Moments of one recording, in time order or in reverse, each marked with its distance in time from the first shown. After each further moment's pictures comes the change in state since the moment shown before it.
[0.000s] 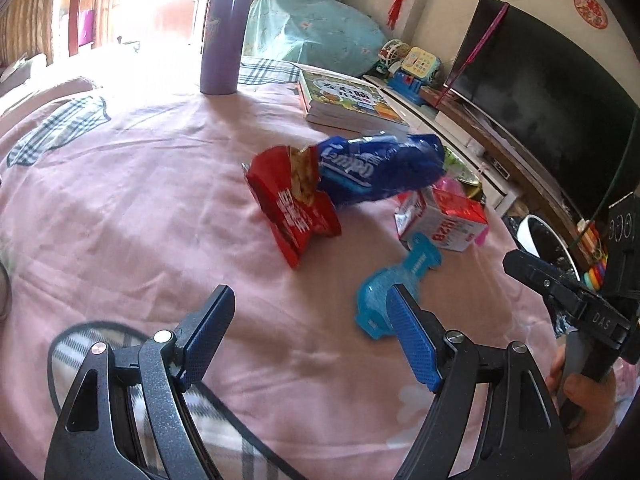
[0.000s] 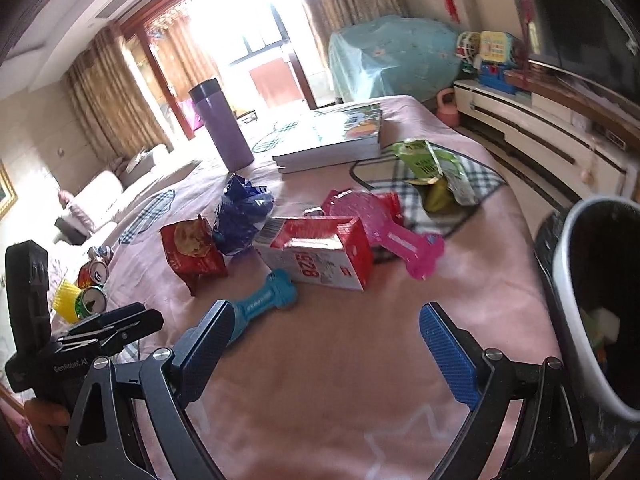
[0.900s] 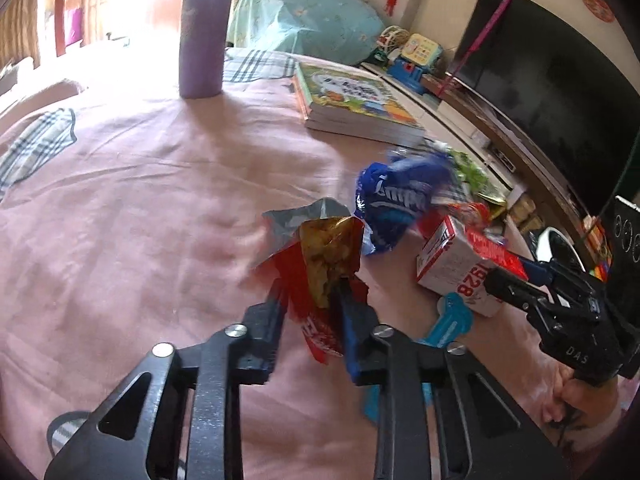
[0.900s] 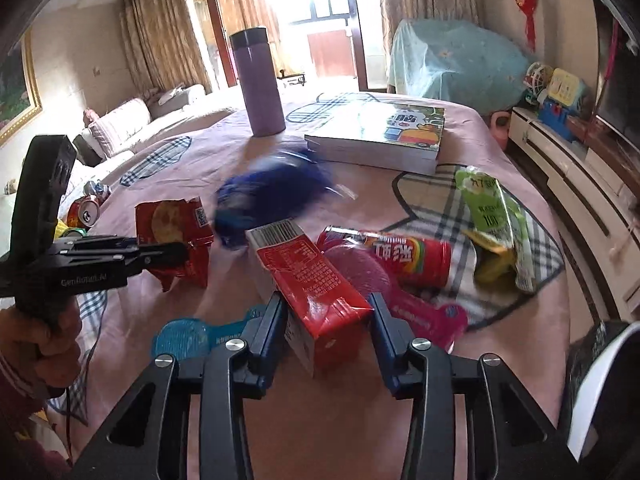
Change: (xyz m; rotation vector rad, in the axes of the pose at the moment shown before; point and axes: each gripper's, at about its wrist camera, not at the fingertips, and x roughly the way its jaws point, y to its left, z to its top) left arm 0.043 0.002 0.042 0.034 0.046 -0.015; right arm 0.039 0.011 0.018 -0.248 0.079 0.028
